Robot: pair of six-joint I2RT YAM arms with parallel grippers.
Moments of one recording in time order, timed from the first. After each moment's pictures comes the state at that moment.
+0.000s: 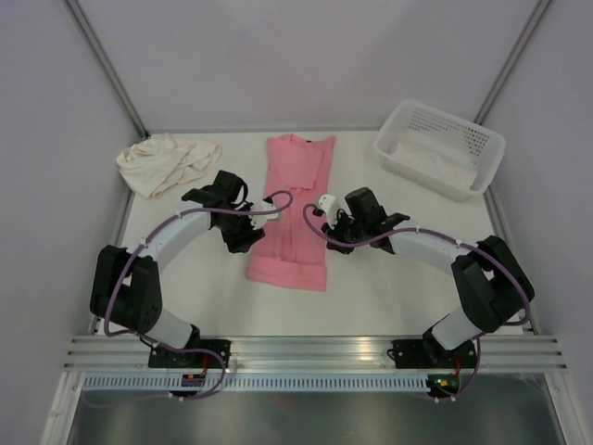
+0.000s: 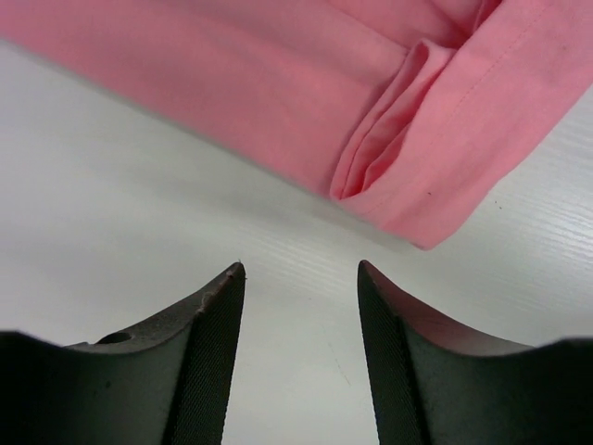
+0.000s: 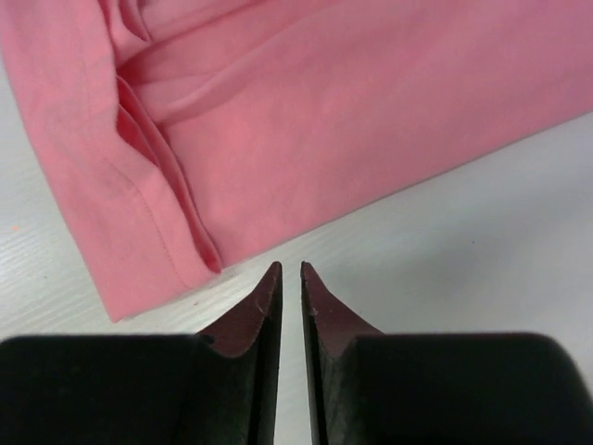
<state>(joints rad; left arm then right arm) -0.36 1.52 1.07 -0.78 0.29 0.84 0.58 1.58 0.89 -0.17 -0.39 -0.33</state>
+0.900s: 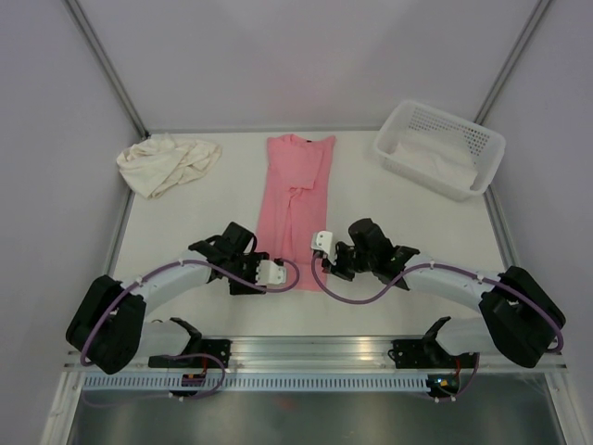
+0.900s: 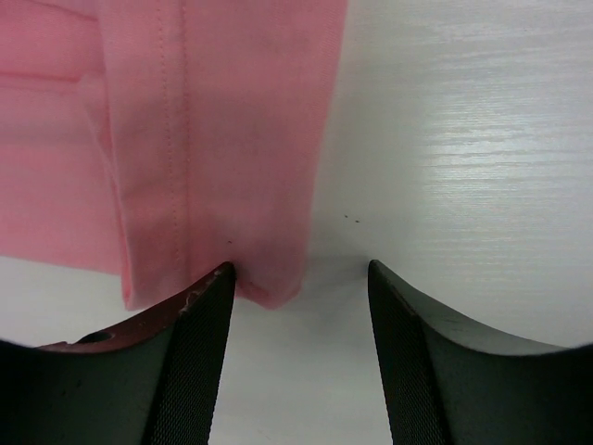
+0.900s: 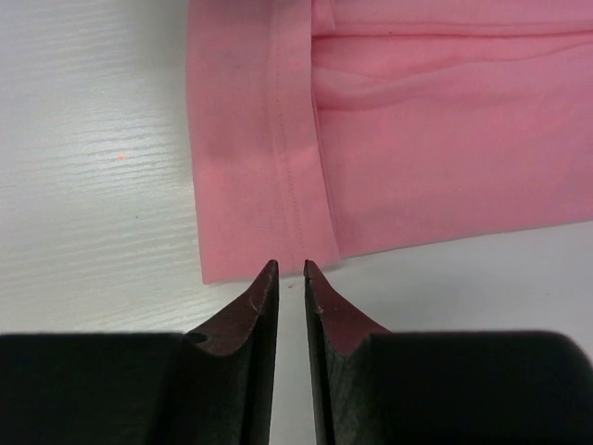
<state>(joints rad) -0.56 1.28 0.60 -0.53 0.31 1.05 0.74 1.32 0.60 0.01 -0.42 -0.48</state>
